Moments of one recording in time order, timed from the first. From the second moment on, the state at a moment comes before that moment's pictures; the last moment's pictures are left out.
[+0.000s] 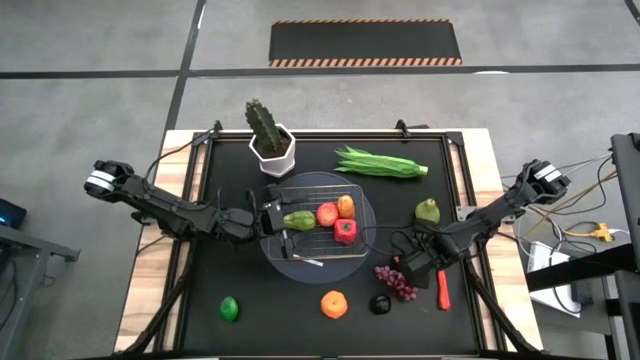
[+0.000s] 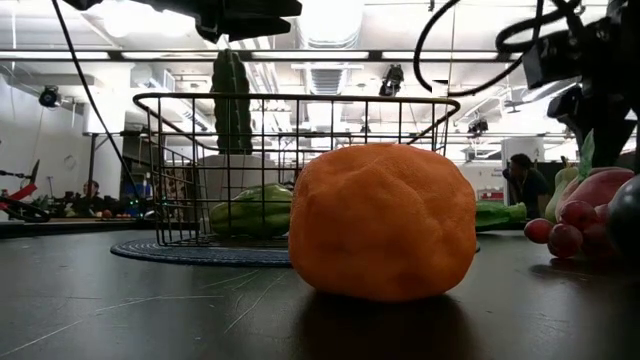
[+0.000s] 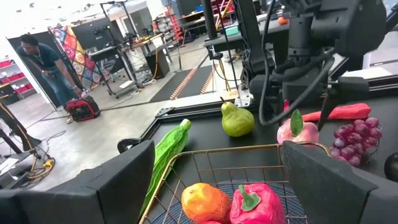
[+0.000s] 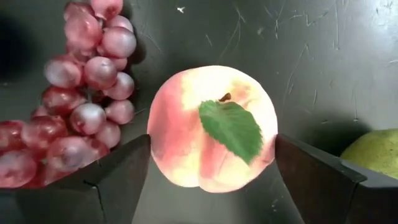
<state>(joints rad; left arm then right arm) -0.30 1.27 0.71 0.48 -0.61 0.20 0.52 1.42 0.87 -0.94 0.16 0.73</state>
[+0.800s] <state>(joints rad) -0.30 1.27 0.71 0.51 -0.61 0.28 0.43 1.13 0.85 -0.96 0.57 0.69</state>
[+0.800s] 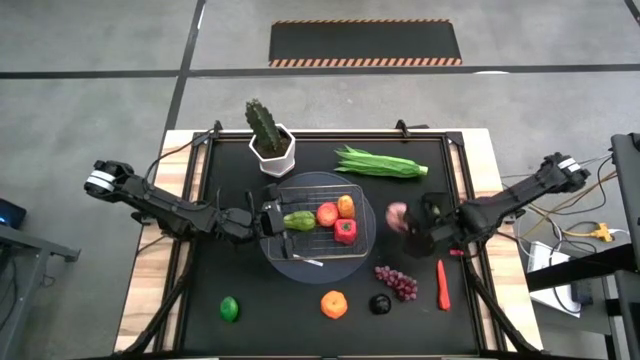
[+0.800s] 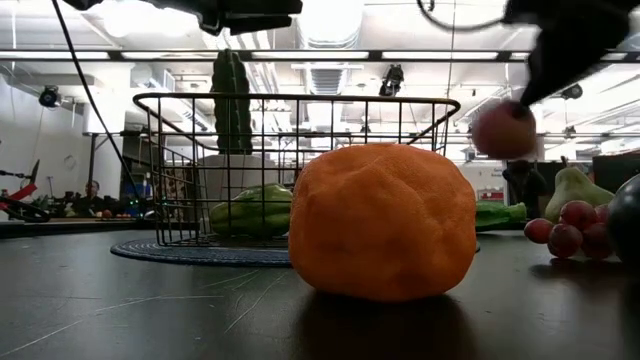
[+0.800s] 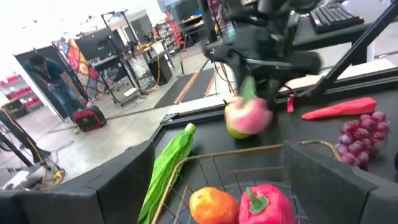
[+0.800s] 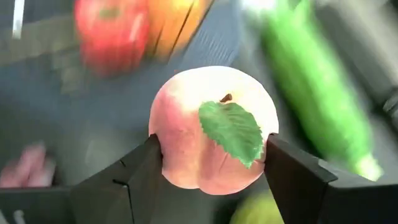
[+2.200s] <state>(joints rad) -0.30 1.20 0.71 0.69 -0.68 0.40 0.27 1.61 0.93 0.27 0.50 -0.10</state>
